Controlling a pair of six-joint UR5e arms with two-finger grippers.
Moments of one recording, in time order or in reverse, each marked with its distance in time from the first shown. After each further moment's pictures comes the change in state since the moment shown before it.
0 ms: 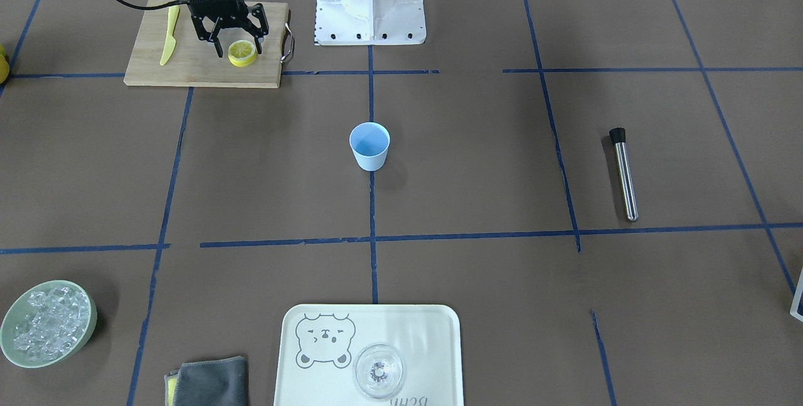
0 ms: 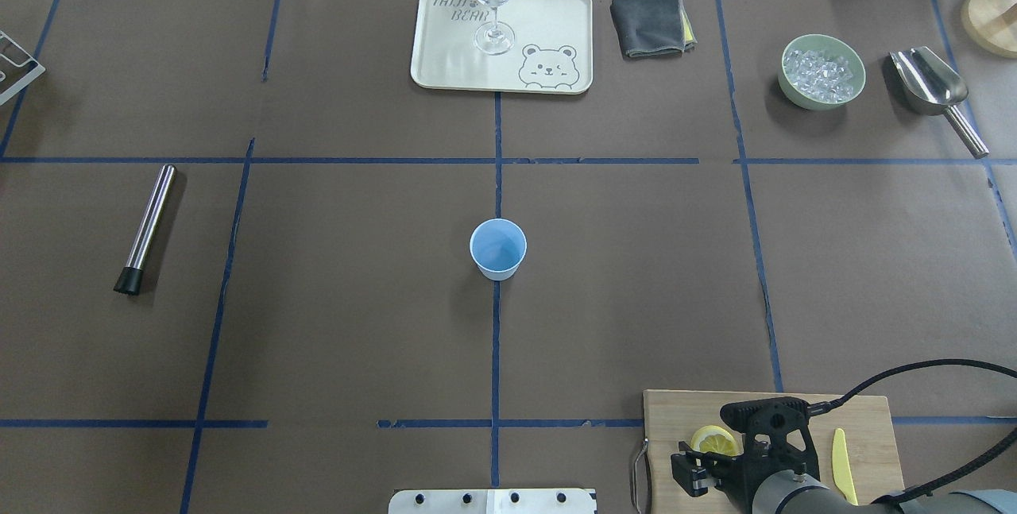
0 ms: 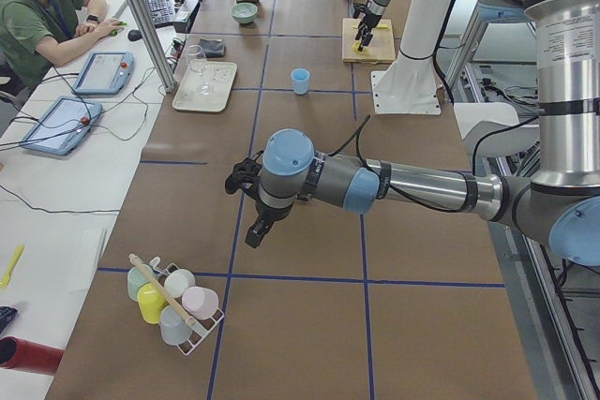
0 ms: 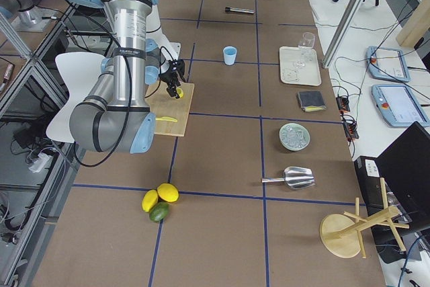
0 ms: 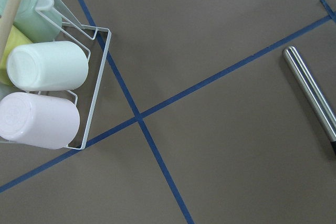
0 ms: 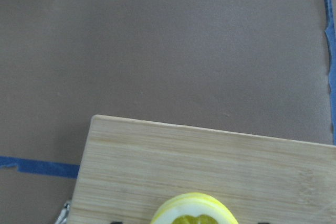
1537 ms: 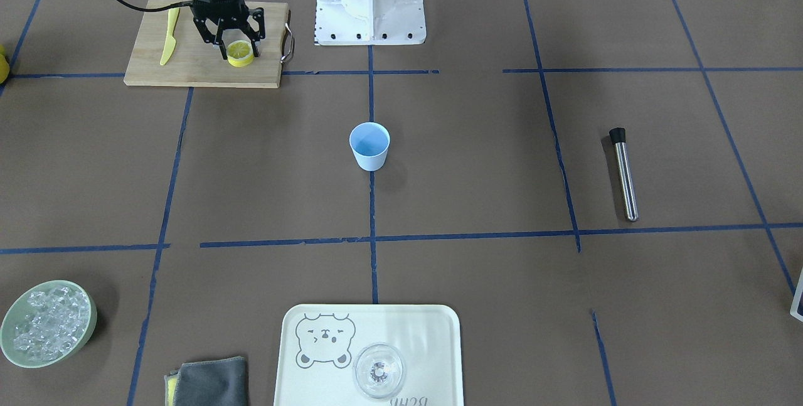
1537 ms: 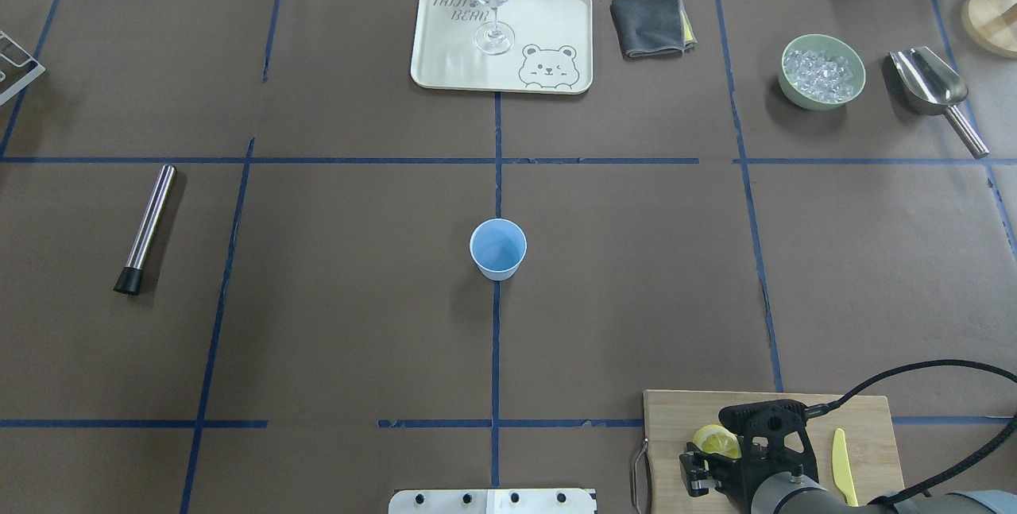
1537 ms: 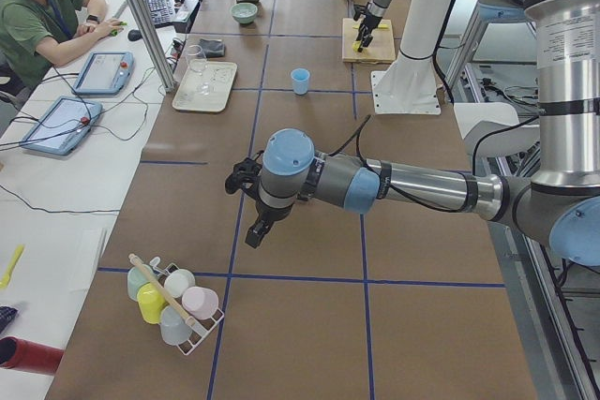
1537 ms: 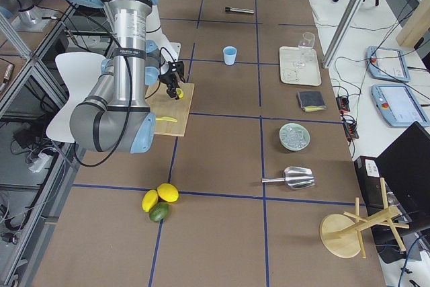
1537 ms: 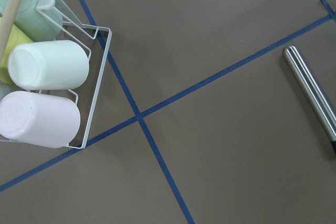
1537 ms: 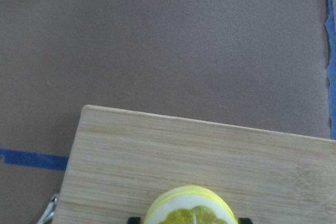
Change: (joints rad) left arm -0.001 0.001 -0.001 0.000 0.001 0.000; right arm -0.001 0.001 -0.013 -0.012 0.009 -0.007
